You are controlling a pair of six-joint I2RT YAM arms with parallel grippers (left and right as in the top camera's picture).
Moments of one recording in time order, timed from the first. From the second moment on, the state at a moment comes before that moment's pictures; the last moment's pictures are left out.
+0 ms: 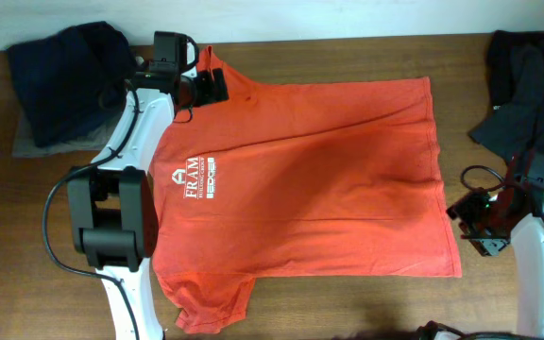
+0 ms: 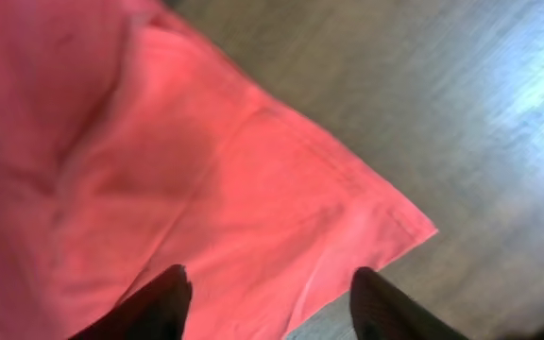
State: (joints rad) left arm -0.12 2.20 1.83 -0.55 0.16 -0.29; right arm -0.42 1.28 0.96 -1.04 -0.11 0.54
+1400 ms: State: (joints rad) left arm -0.14 2.40 1.83 -0.27 0.23 -0.57; right arm -0.30 1.28 0.96 -0.96 -0.21 0.51
